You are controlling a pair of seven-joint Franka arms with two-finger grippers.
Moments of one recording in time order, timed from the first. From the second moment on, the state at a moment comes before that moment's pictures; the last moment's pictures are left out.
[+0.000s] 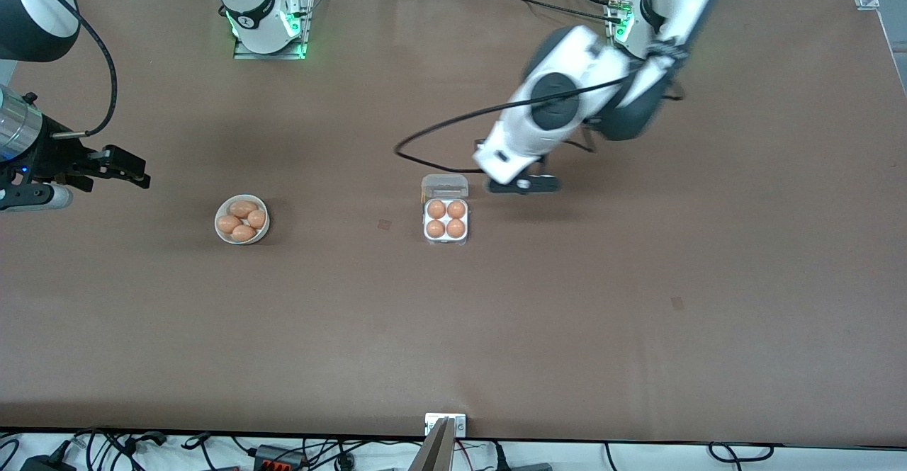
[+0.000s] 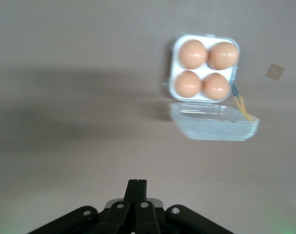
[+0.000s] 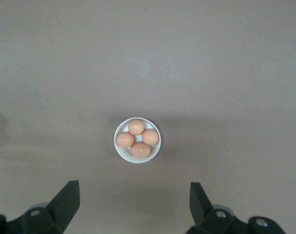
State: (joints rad) left arm -0.52 0.47 -0.20 -1.60 -0.18 1.93 -0.73; right arm 0.00 0.14 -0.01 -1.60 0.03 1.72 -0.07
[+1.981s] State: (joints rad) left arm -0.34 0.41 -0.13 -1.37 0.04 1.60 -0.34; right arm -0.06 0.15 -0.02 -1.59 0.03 1.71 -0.09
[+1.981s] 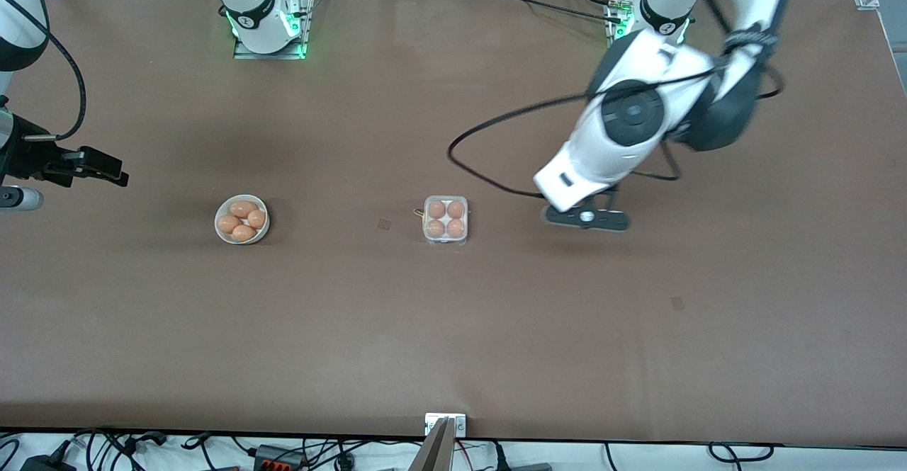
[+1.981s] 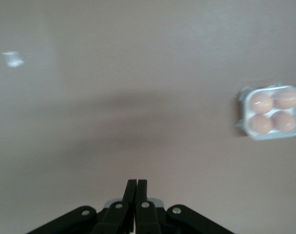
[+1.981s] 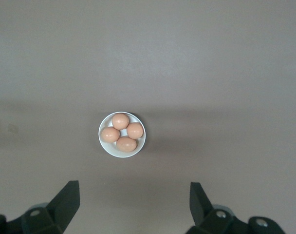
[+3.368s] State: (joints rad) left arm 0.01 -0.02 -0.11 -1.71 0.00 1.67 -0.07; right arm -0.06 0.15 -0.02 -1.59 0.03 1.71 -0.09
